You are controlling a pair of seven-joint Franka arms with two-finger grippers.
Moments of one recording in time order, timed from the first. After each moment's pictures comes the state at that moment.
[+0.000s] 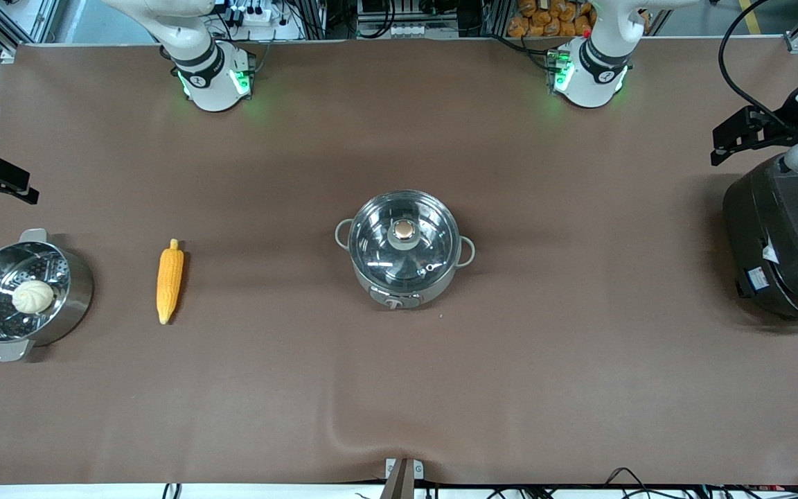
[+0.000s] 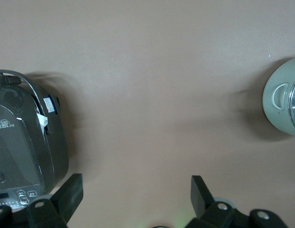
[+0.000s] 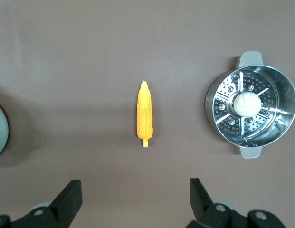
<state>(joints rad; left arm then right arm) -0.07 -0.02 -0.02 -1.51 0.02 1.48 0.06 -0.11 0.09 0.02 -1.44 0.01 1.50 -0.12</state>
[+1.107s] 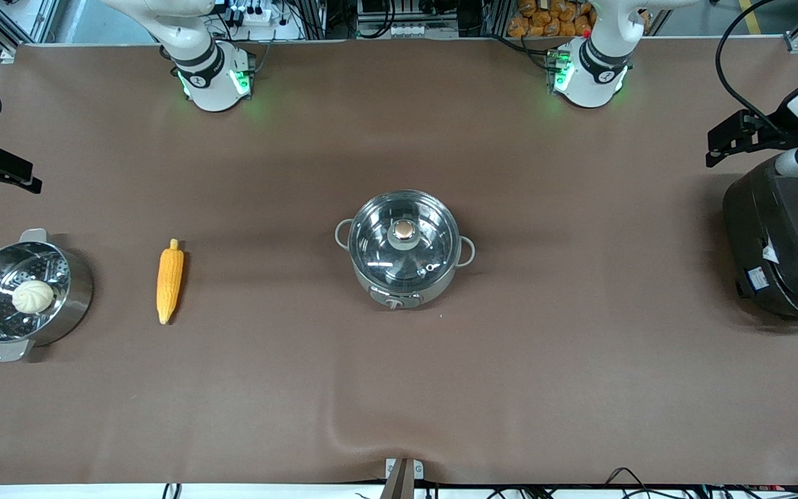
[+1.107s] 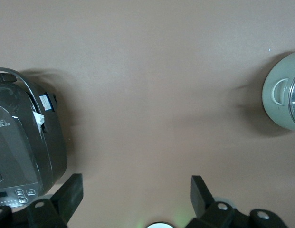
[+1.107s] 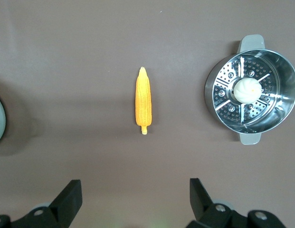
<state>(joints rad) -0.07 0.00 -0.02 -1.49 0.01 1.45 0.06 -0.11 0.08 0.02 -1.44 0.01 1.45 -0.11</state>
